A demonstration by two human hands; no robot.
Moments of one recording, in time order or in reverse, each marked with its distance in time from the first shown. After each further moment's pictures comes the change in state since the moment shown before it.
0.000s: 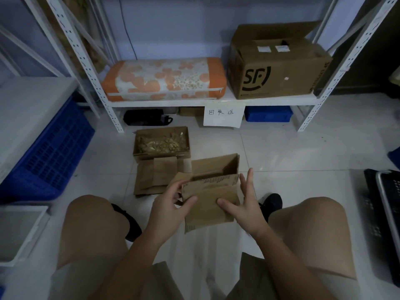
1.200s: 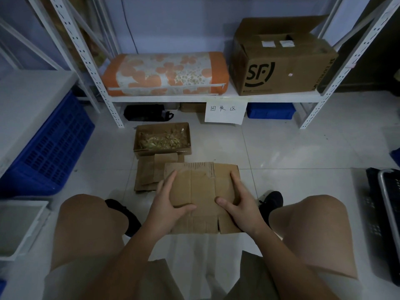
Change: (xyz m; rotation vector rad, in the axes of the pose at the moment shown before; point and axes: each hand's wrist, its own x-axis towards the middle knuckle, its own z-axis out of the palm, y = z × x) left_hand 0.012 -0.018 -0.006 -0.001 -0.039 -0.128; right_hand 0.000 -0.011 0.012 -0.208 -0.045 0.027
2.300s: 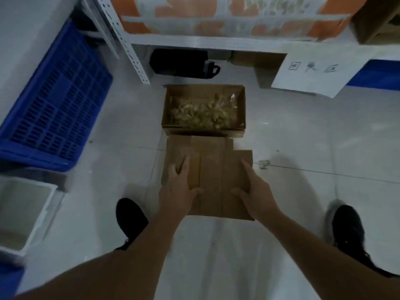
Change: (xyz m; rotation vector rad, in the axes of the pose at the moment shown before) left_hand 0.264 -0.195 -0.056 0.624 -0.013 -0.396; right_hand 0.312 0.124 0.167 -0.457 -0.179 0.234
